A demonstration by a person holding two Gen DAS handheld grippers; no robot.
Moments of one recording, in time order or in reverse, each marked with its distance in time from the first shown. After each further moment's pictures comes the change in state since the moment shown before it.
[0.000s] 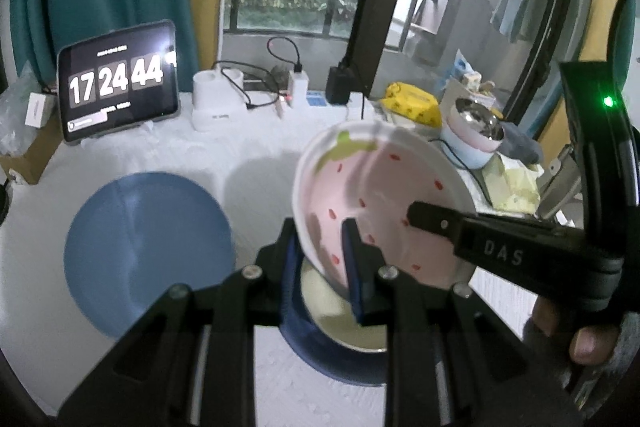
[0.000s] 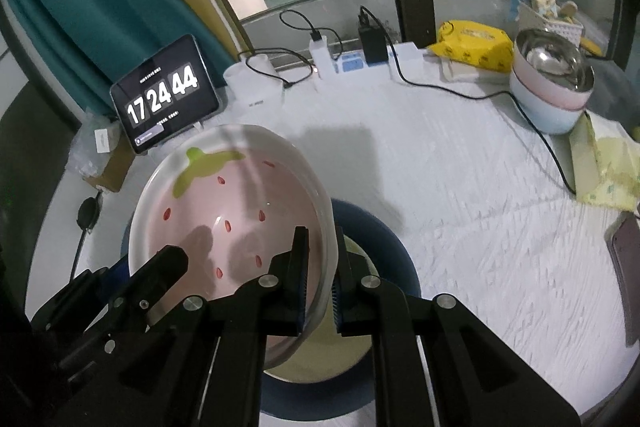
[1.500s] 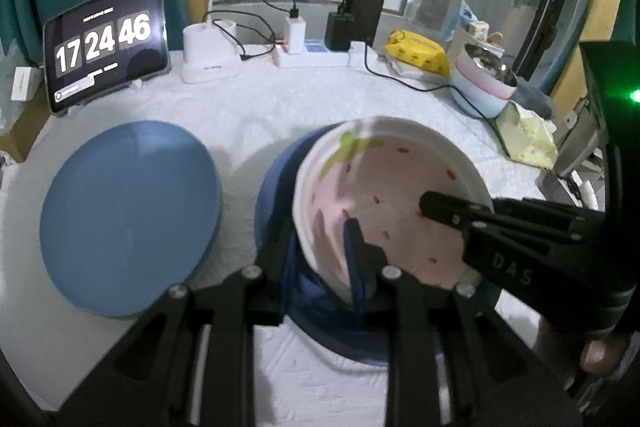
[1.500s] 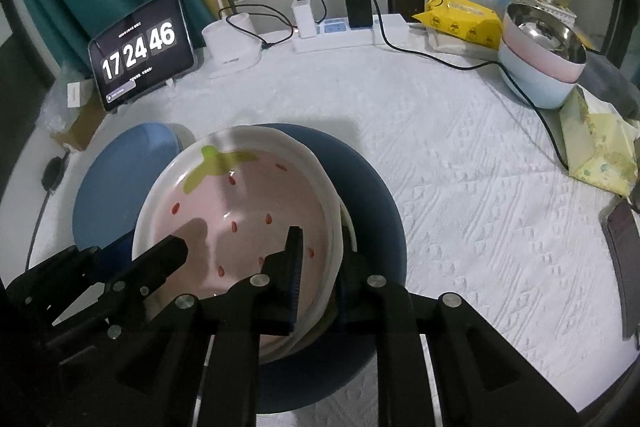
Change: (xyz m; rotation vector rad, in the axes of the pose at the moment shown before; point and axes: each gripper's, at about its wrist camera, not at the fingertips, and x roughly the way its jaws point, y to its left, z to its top) left arm 0.035 -0.002 -0.034 0.035 0.113 0.019; right arm 0.025 -0.011 -0.038 -0.069 0.030 -0.091
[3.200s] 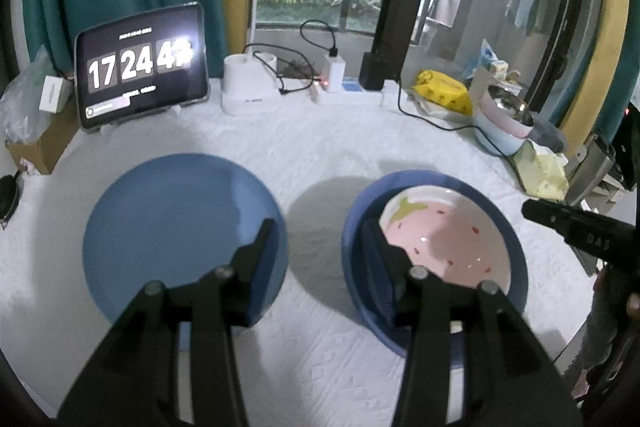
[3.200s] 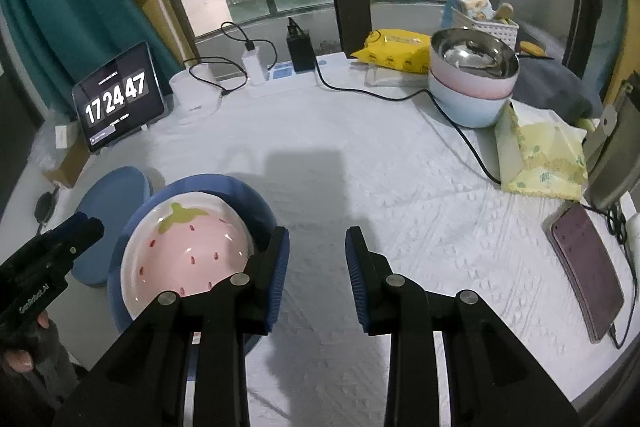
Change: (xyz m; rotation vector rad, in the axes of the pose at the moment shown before) left arm -0.022 0.045 0.012 -0.034 -0.102 0.037; right arm -0.045 -0.057 0.002 0.067 -0.111 -0.065
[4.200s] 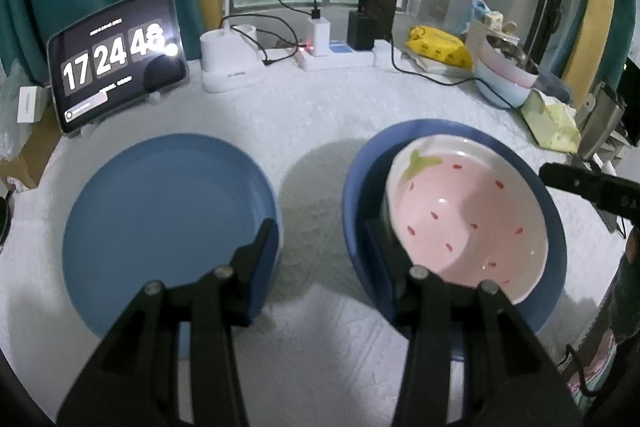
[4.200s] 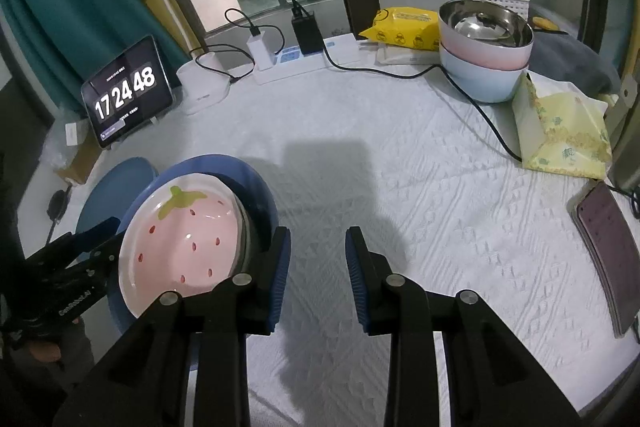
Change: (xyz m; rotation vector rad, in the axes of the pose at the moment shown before) left arm 0.032 -0.010 -0.016 0.121 0.081 0.012; right arm 0.009 -0.007 -0.011 0.025 0.027 0.088
